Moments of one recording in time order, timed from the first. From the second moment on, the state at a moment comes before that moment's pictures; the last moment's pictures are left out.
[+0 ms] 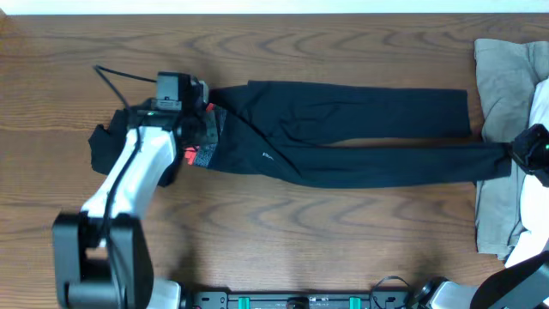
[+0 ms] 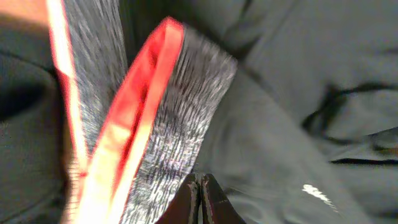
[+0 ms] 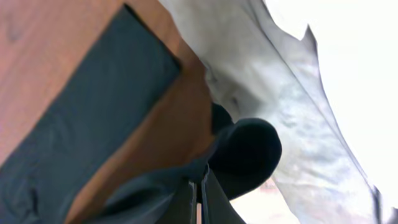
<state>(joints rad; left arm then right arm) -0.08 1.63 1.09 -0.57 0.20 -0.20 -0.66 1.49 1.23 -0.89 -0.25 0.27</state>
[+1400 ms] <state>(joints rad) 0.02 1.59 1.10 -0.50 0.21 -0.23 -0.66 1.49 1.24 -0.87 -0.28 0.29</state>
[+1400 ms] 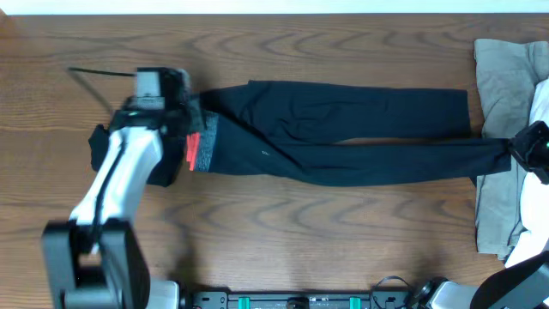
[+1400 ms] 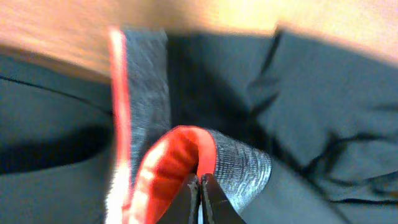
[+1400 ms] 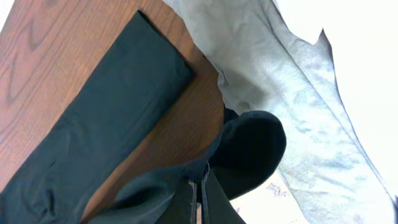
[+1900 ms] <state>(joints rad) 0.11 1.43 1.12 -0.51 0.24 -0.33 -0.57 1.62 1.24 -0.63 -0.37 0.30</state>
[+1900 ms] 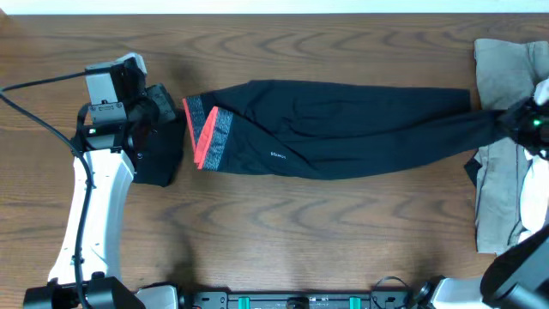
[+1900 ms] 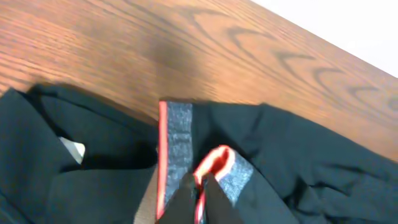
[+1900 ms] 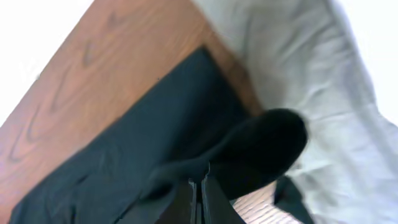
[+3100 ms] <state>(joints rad) -0.04 1.81 1.12 -0.40 0.36 -0.22 -0.54 1.66 1.24 -0.71 -0.39 0.30</state>
